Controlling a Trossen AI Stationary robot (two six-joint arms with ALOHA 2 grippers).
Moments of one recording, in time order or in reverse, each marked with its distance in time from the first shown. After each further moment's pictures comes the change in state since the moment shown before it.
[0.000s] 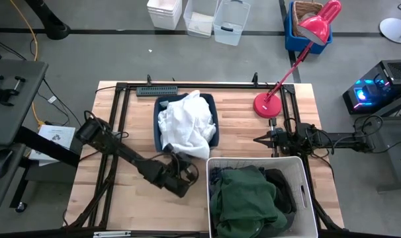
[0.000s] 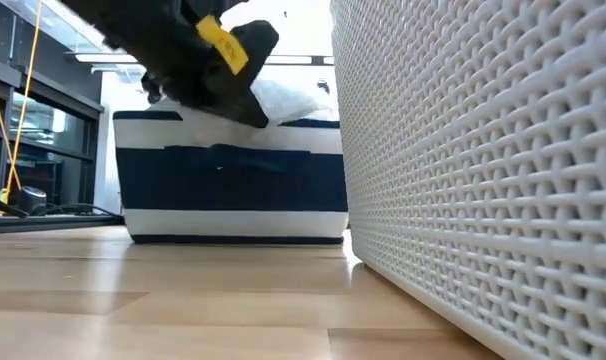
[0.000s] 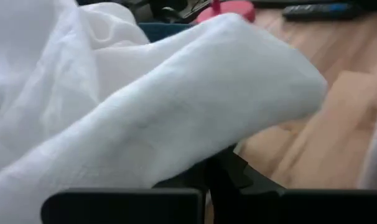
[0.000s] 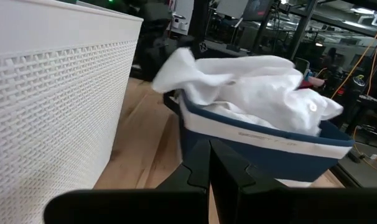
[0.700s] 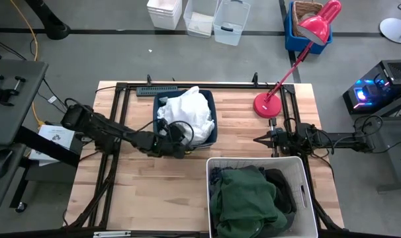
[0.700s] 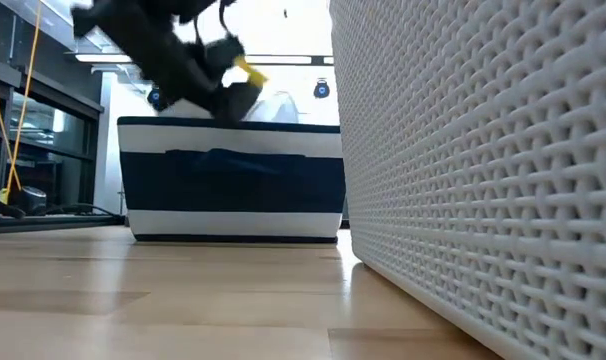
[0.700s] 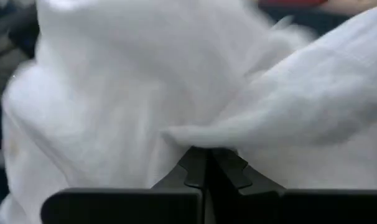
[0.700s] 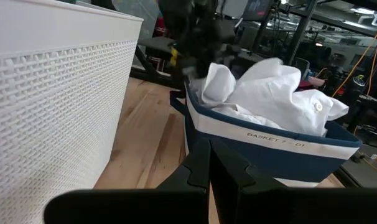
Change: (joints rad) left arm 0.287 -0.262 -0.208 0.079 0.196 0.218; right arm 0.000 0.000 0.000 0.000 0.000 0.000
